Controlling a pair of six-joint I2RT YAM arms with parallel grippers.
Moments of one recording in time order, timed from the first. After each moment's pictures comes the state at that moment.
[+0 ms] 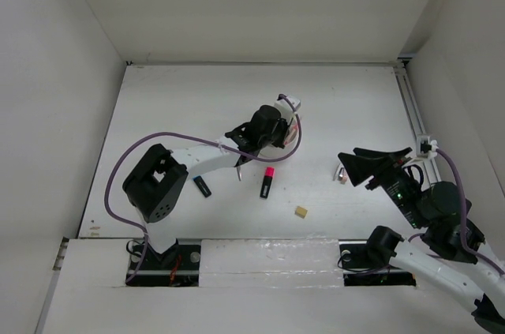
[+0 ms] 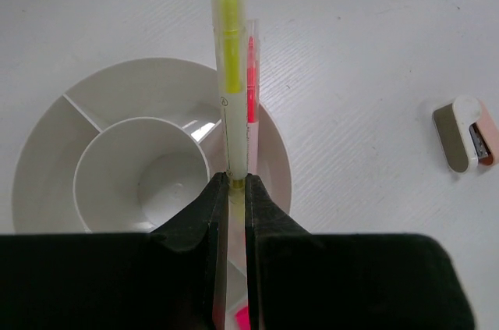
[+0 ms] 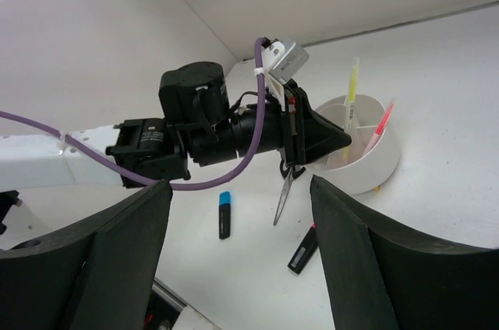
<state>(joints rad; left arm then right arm) -0.83 1.75 1.14 0.13 -0.08 -0.12 0.88 0.28 0.75 -0.35 0.36 0.57</state>
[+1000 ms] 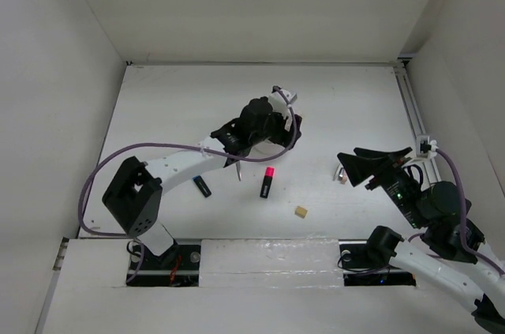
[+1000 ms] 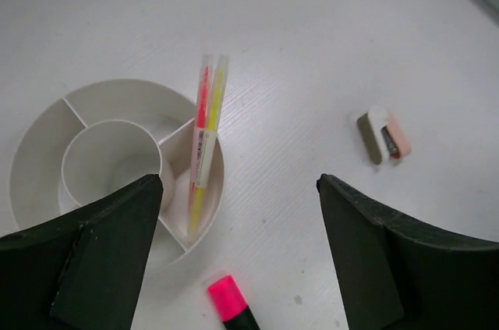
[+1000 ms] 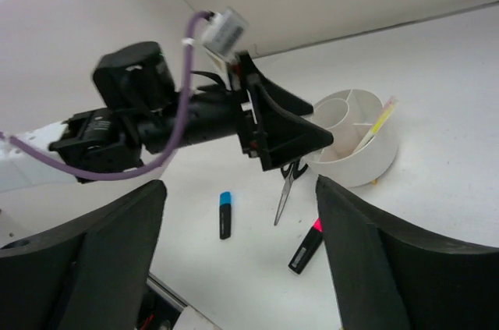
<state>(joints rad) -0.83 1.62 1.15 0.04 0.00 -0.16 0.88 0.27 0.75 -0.35 0.36 0.57</state>
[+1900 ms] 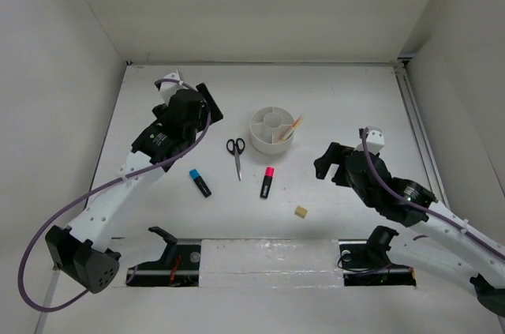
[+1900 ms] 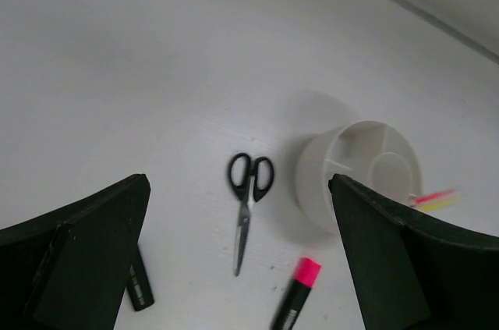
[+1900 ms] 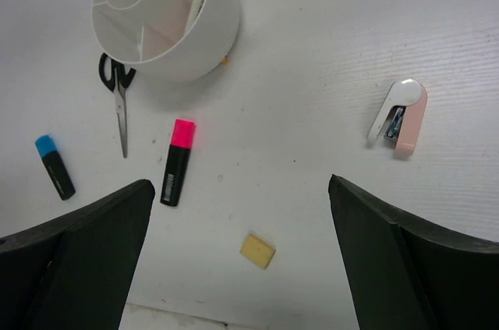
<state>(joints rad) -0.58 1.13 1.19 -0.58 -0.52 -0.70 0.87 0.70 0.78 -0.67 0.56 0.78</state>
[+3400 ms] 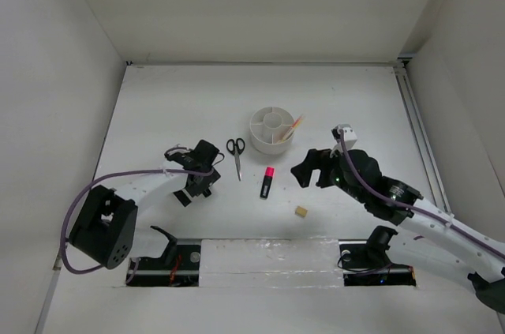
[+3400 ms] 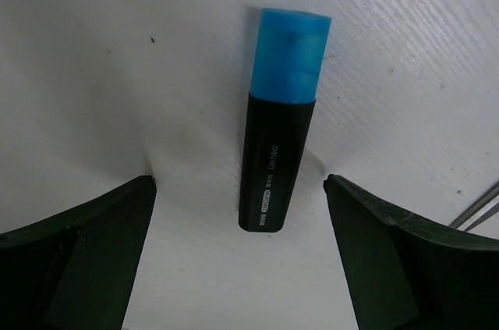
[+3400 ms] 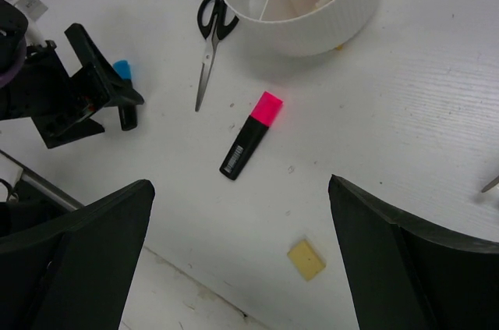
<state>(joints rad) -0.52 1.29 0.65 -0.71 -0.35 -1.23 0.87 0.77 0.70 -0.37 0.25 0.60</state>
